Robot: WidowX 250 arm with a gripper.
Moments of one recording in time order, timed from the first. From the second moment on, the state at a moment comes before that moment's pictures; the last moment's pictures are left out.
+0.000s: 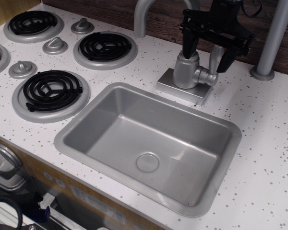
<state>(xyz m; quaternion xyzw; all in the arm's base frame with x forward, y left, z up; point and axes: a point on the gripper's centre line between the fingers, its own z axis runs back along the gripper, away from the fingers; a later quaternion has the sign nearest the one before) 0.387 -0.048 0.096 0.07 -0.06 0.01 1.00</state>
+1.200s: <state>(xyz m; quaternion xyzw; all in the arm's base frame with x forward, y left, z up) 0.420 -0.055 0.087 0.08 -0.20 -0.01 0.98</state>
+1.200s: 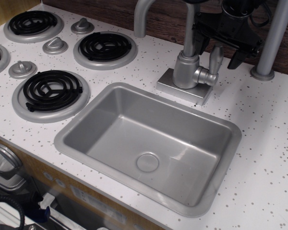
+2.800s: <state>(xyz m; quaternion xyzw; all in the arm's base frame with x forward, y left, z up) 0.378 -0.056 0.060 0.02 -0.07 0.05 1.00</state>
